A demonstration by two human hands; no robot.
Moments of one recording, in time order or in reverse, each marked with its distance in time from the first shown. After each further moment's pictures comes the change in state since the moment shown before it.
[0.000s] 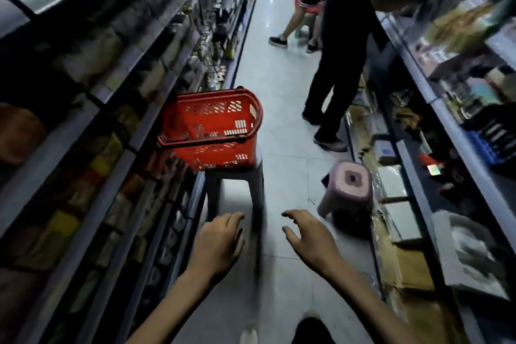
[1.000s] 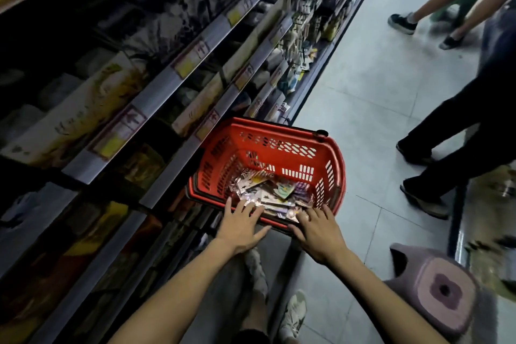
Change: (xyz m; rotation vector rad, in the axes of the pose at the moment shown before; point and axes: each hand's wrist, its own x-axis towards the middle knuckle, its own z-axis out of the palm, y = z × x) left_hand 0.370 -0.238 0.084 0.195 -0.507 -0.390; right_hand 0.510 -0.001 0.073 -0.633 -0.318 -0.465
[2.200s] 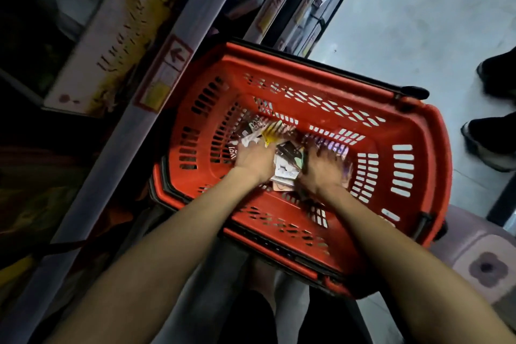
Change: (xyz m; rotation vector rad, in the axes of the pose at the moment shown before) left_hand 0.243 -0.060 0.059 -0.137 -0.317 -0.142; right_hand 0.243 0.015 0.154 0.236 -0.460 0.295
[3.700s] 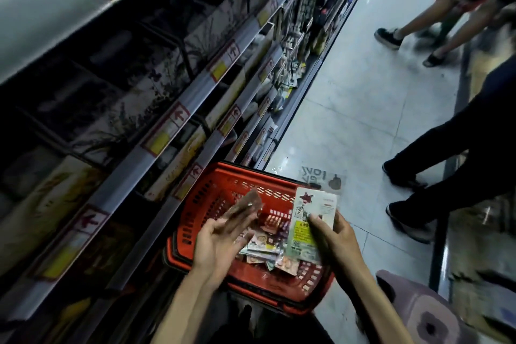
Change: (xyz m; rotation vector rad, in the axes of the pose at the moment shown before) left_hand -0.254 0.020 -0.143 -2.462 0.088 0.022; right_hand -0.261 0.031 -0.215 1.640 0.265 -0.055
